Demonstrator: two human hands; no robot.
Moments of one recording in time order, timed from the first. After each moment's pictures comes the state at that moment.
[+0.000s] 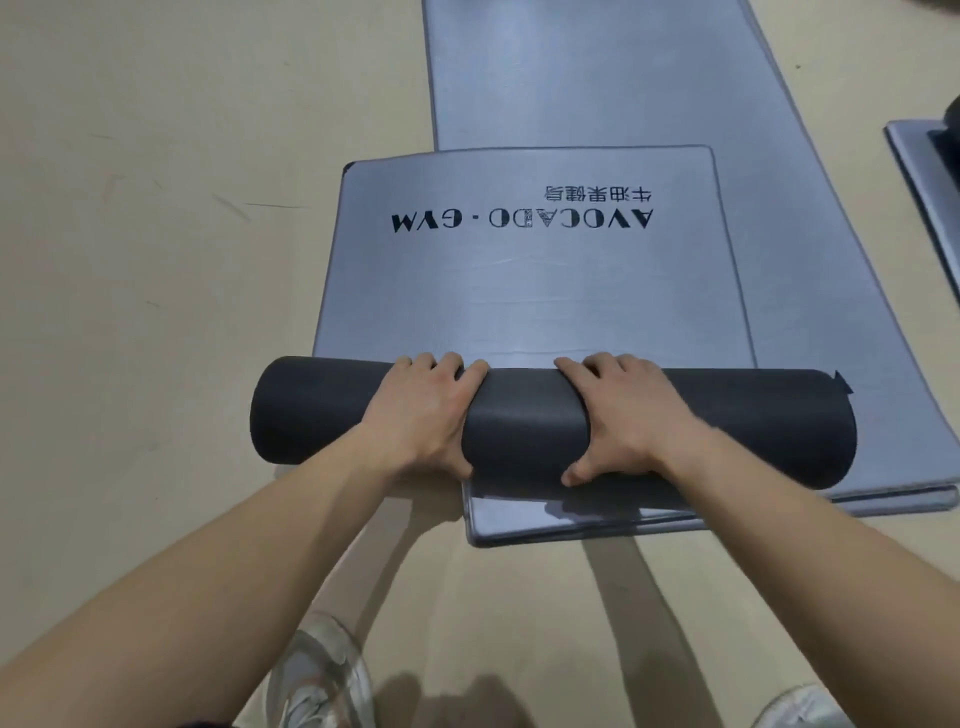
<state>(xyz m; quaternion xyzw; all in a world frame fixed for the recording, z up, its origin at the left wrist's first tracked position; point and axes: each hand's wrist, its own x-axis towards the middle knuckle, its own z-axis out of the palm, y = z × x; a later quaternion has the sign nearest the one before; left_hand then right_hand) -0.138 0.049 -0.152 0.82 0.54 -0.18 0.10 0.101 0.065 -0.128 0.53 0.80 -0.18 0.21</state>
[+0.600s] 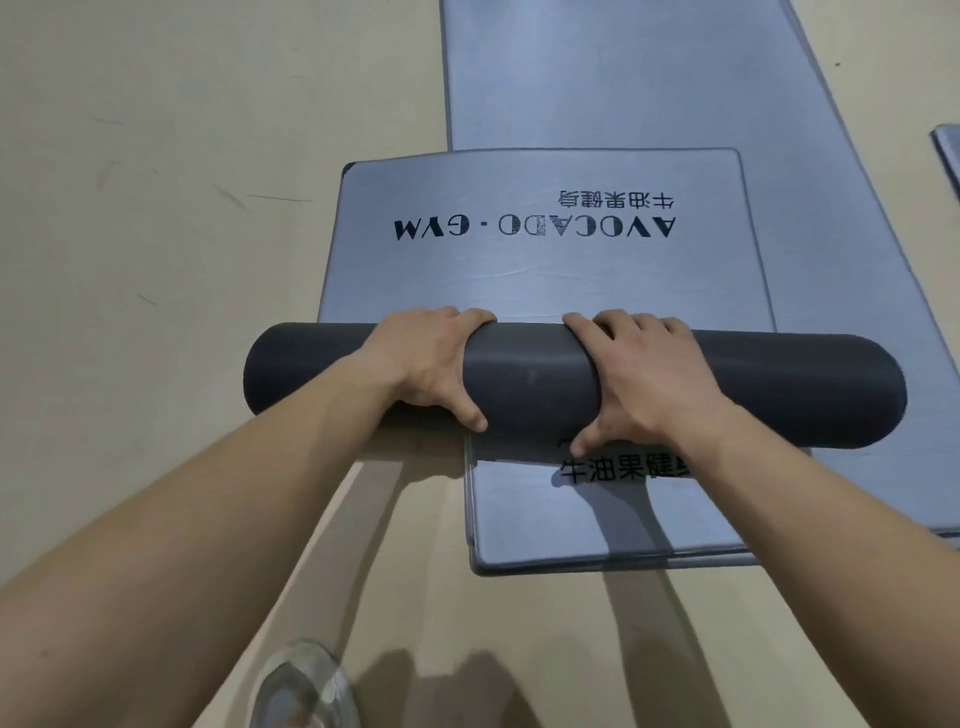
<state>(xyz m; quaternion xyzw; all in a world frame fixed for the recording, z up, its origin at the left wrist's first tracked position) -0.156 0.127 -0.150 0.77 0.57 -0.16 0.23 0.092 0.112 -0.135 0.53 0.83 -0.09 0.17</state>
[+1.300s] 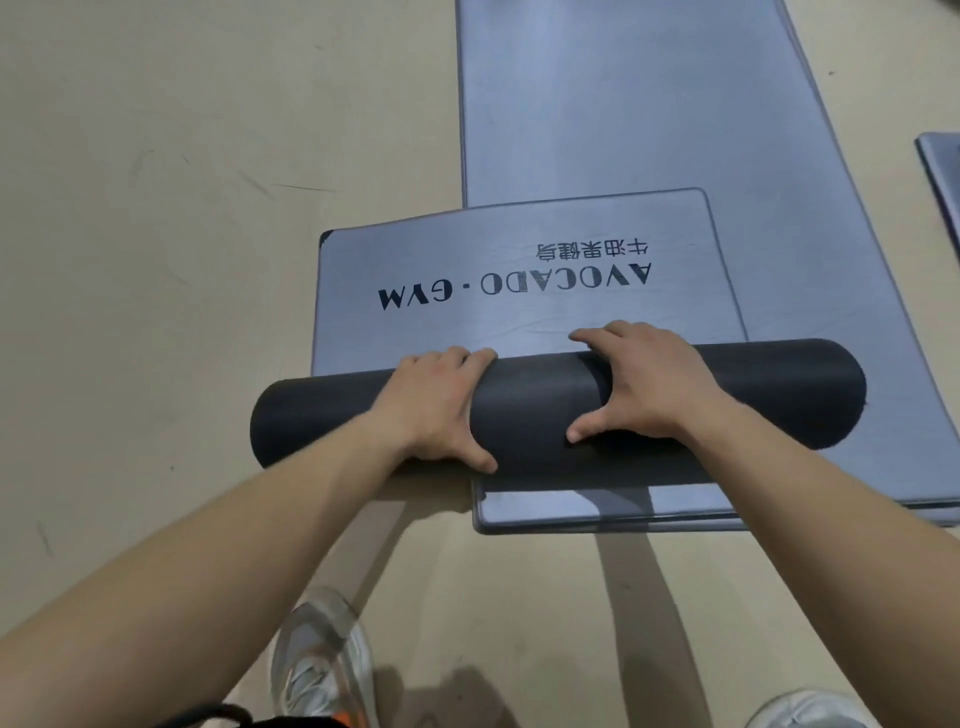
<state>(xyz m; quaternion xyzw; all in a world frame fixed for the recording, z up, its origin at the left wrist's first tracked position) -0.144 0.043 -0.147 0.77 0.58 -0.14 0.23 0.101 0.082 -0.107 0.54 0.81 -0.20 0.14</state>
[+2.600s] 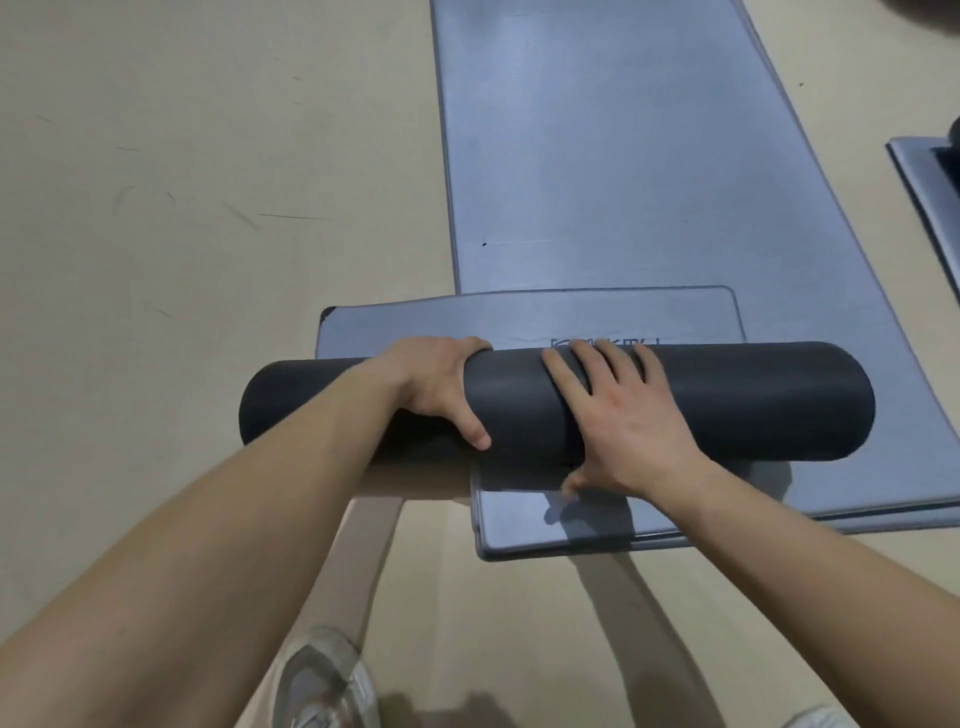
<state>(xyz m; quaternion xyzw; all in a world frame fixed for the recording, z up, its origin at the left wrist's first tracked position) -0.154 0.111 -0.132 0.72 0.57 -0.19 0.36 0.086 0.050 -0.128 0.50 0.85 -0.05 0.17</state>
